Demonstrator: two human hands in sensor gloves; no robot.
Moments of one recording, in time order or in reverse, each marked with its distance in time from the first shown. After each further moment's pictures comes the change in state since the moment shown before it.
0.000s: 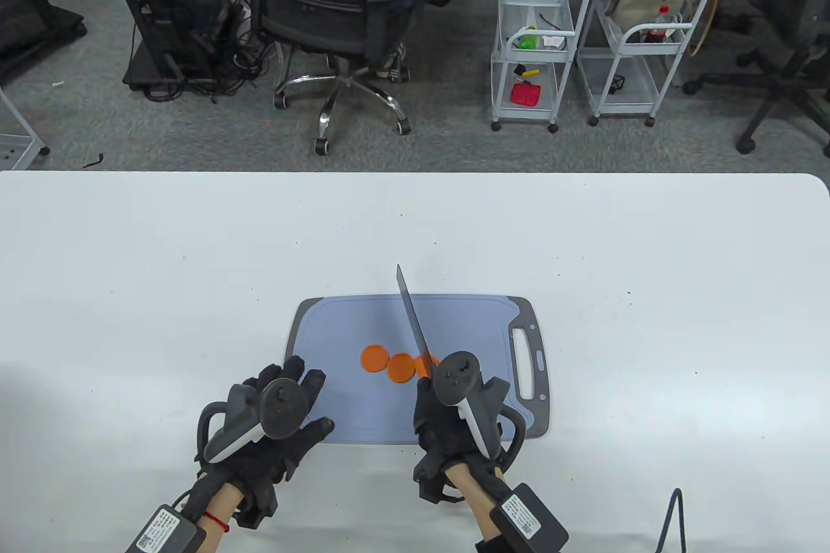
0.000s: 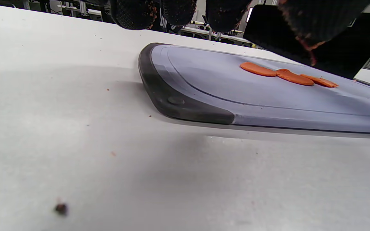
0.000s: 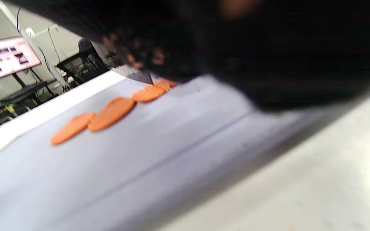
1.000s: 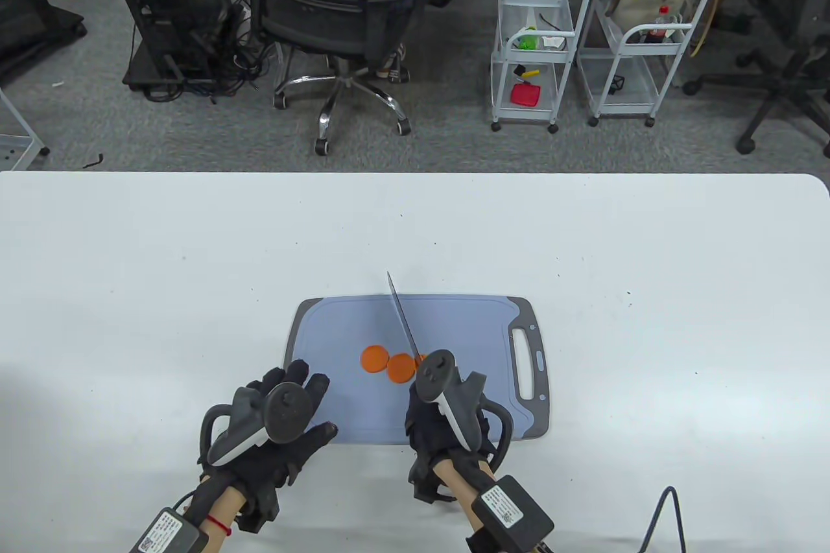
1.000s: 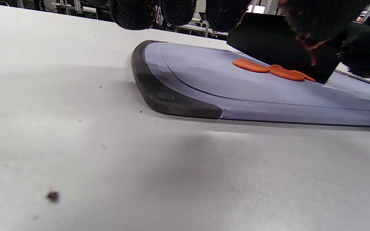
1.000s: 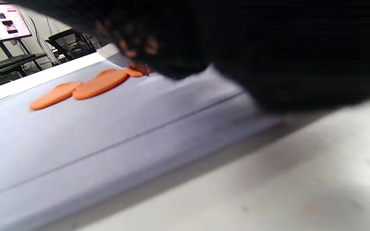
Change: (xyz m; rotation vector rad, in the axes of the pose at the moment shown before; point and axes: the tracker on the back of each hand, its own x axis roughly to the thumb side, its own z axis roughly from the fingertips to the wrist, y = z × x) left_hand 0.006 -0.001 0.003 -0.014 -0.014 -0.004; right_hand 0.016 0.012 -0.011 0.003 0.007 0.088
